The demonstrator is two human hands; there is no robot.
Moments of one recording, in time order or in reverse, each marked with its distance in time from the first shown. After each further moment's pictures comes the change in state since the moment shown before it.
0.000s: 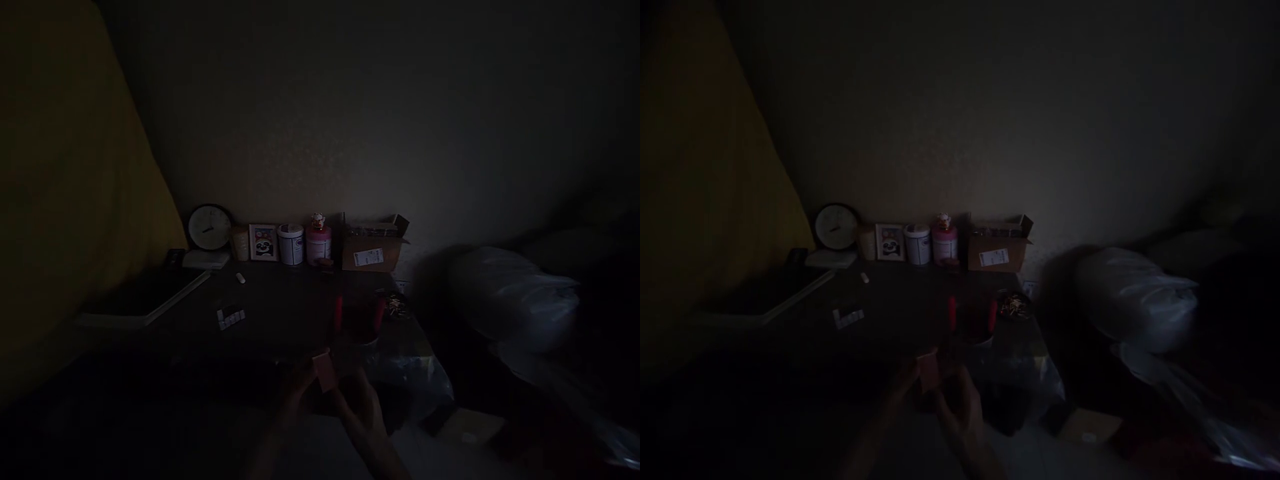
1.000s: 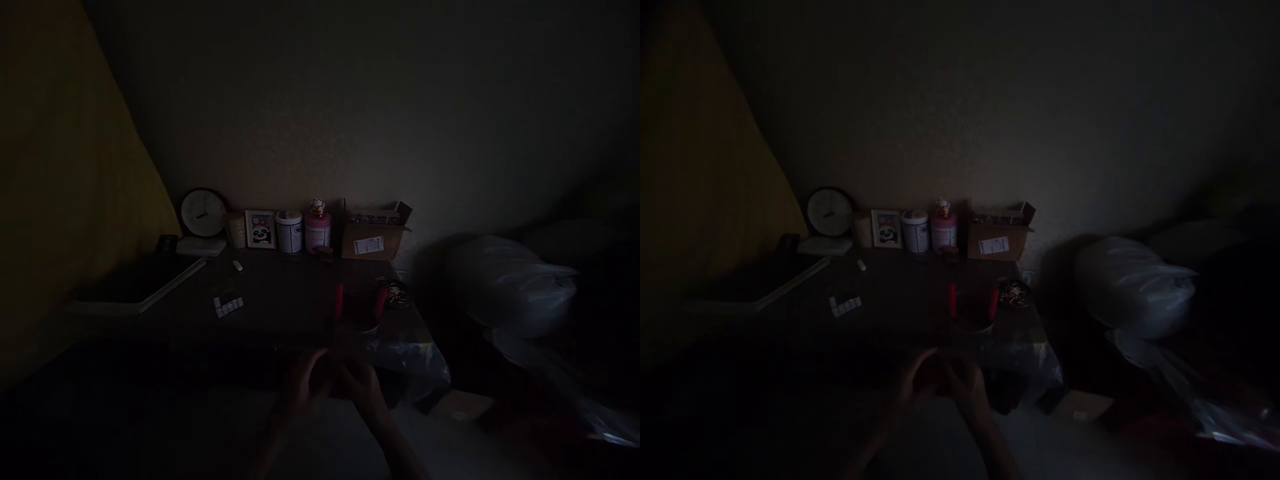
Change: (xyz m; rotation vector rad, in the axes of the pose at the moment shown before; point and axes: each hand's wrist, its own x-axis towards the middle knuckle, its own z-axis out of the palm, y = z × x) left_hand -0.013 -0.010 -0.012 0.954 0.064 0.258; right_hand 0.017 0.035 -0.004 0.026 0.011 0.164
